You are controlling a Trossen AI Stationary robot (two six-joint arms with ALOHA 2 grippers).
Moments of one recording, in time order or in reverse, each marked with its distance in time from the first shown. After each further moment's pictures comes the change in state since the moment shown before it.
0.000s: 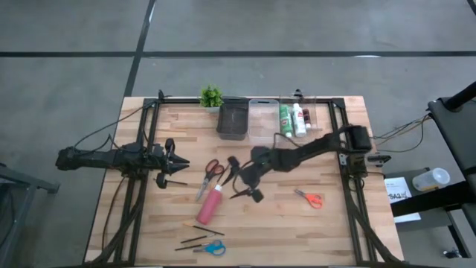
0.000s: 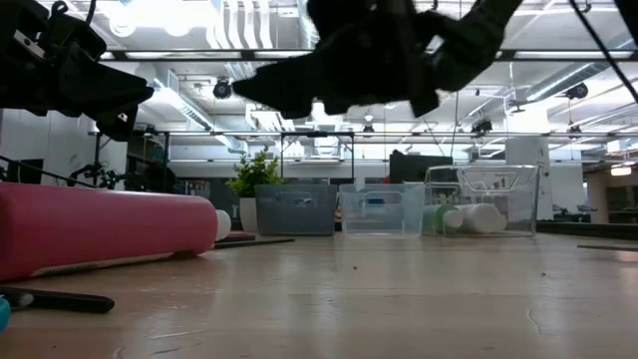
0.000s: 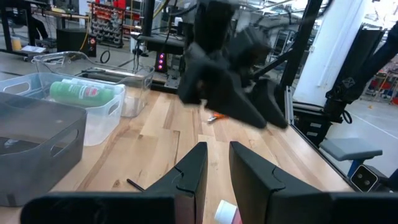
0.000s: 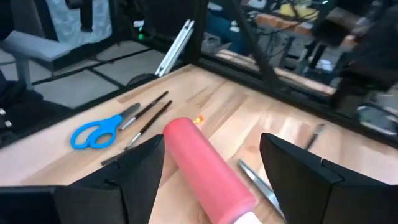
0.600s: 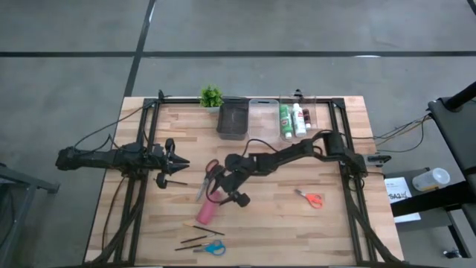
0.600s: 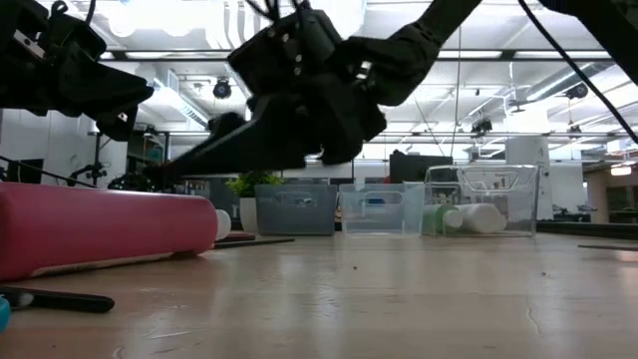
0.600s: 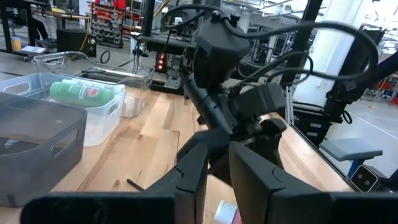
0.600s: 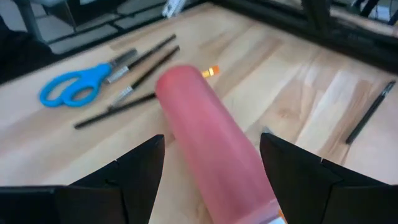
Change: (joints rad) left arm 0.000 0.000 0.000 0.000 0.000 0.000; right arm 0.009 0.257 0.345 -0.349 -0.034 -0.098
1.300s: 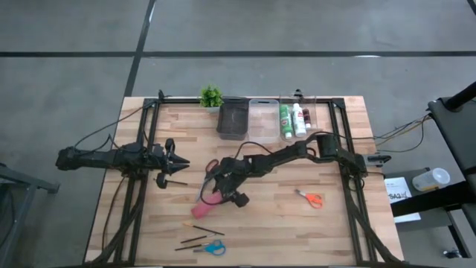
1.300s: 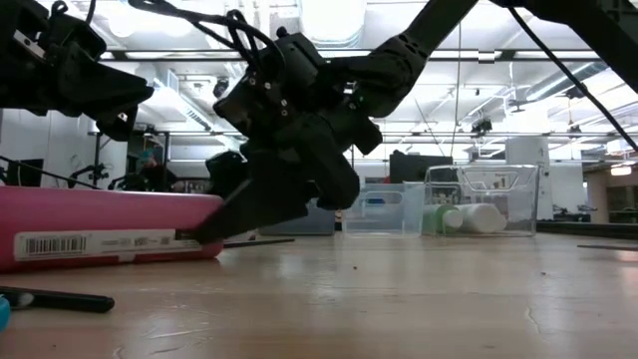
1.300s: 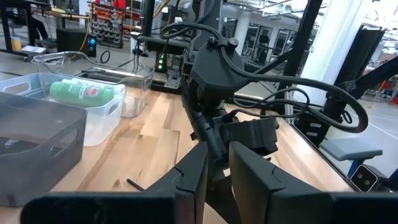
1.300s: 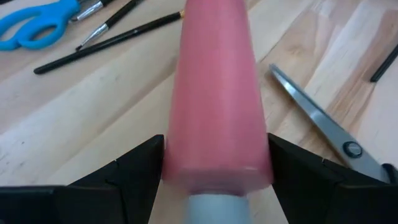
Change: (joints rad) left arm 0.000 0.000 0.000 0.000 0.000 0.000; right arm -0.001 0.068 0.066 -0.157 0.069 -0.040
